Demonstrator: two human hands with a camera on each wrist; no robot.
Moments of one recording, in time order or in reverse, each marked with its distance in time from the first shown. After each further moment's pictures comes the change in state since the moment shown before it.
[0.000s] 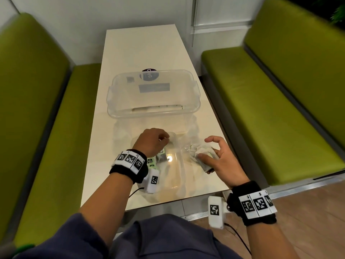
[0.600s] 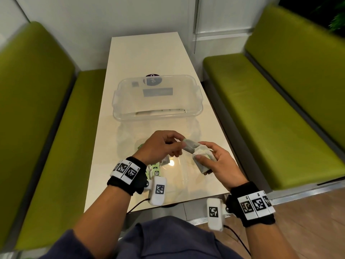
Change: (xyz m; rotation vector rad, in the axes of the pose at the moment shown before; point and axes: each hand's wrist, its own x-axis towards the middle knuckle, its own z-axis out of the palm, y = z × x) left_hand -0.043 0.035 -0.021 -0.619 -0.169 0.124; right_hand -0.002 -0.008 0.014 -0.018 -0.050 -0.034
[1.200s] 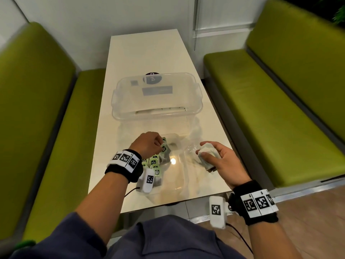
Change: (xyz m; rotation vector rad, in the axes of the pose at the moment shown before) left_hand 0.031 -0.050 -0.035 0.561 0.059 -0.267; right_hand 0.004 0.012 -0.011 0.024 0.059 0.014
